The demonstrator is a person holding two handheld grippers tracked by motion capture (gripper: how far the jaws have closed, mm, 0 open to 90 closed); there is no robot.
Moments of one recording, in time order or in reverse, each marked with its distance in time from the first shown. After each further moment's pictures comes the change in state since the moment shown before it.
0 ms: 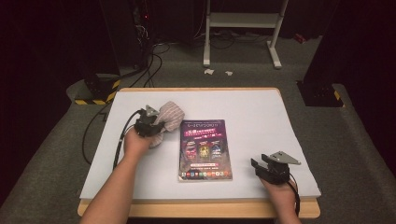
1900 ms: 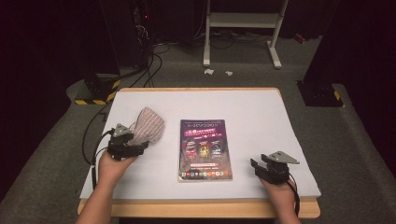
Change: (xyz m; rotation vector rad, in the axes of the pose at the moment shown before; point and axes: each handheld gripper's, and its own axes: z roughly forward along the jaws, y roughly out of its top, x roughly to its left) left arm -0.001 -0.062 -0.083 -0.038 -0.047 -0.140; right arm 0.001 0.001 0.002 0.016 -0.007 -0.009
